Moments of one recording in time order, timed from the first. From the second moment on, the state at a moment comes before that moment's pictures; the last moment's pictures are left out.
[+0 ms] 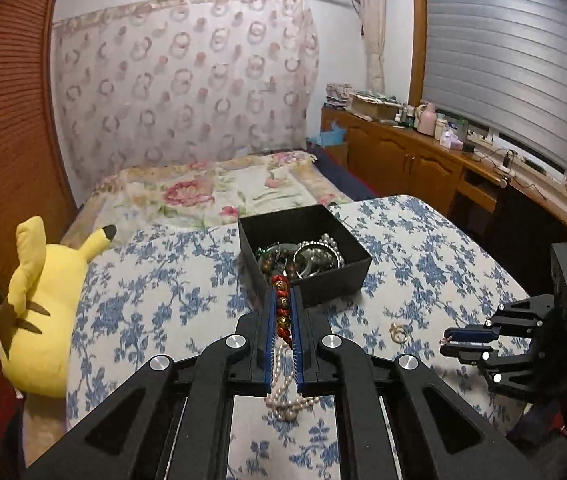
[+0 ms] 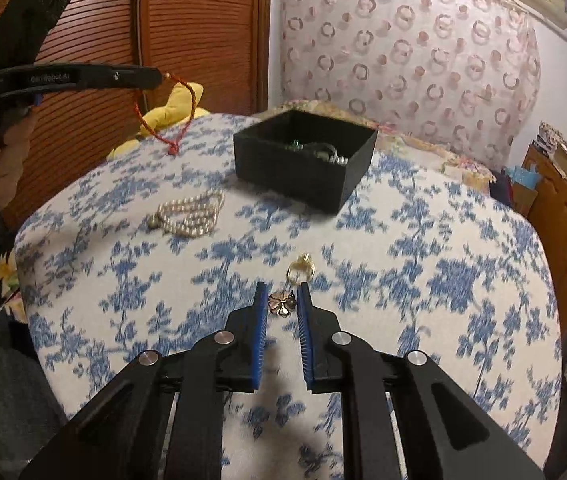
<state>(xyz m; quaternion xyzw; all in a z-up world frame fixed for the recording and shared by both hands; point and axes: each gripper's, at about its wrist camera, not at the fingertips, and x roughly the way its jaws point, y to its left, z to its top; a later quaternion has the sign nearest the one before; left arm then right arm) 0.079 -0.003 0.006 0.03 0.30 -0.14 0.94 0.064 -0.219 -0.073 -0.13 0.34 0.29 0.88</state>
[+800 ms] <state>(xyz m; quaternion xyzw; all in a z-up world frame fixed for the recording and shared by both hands) 0.178 -0.014 0.000 0.01 0.31 -0.15 0.94 0.195 -0.187 -0.031 -0.14 0.30 0.31 0.89</state>
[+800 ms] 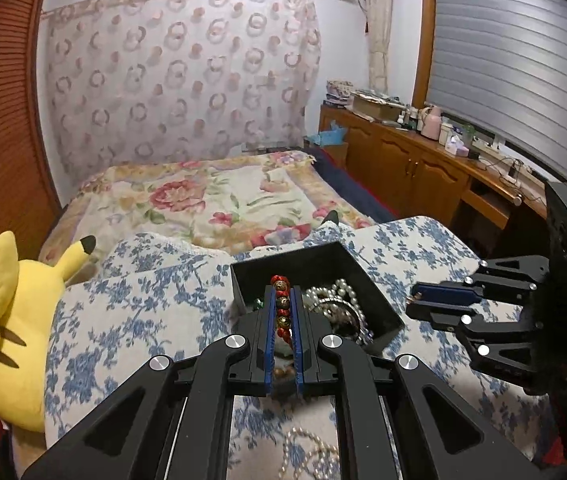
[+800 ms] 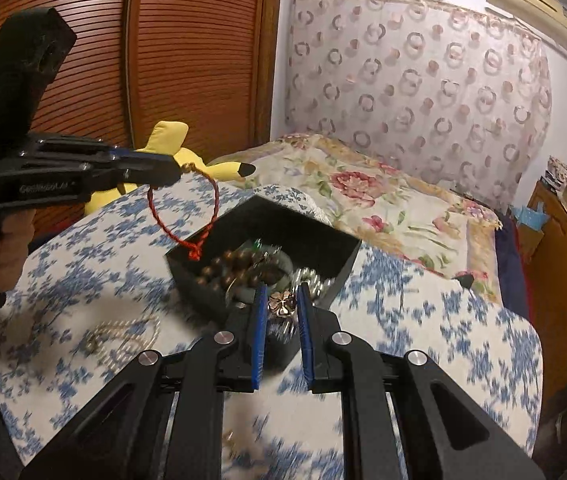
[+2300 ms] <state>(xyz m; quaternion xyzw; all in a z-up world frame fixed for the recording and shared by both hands) 0.172 -0.007 -0.034 0.03 0.35 -0.17 0.92 0.168 -0.214 -0.060 -0.11 0.35 0.28 0.89</state>
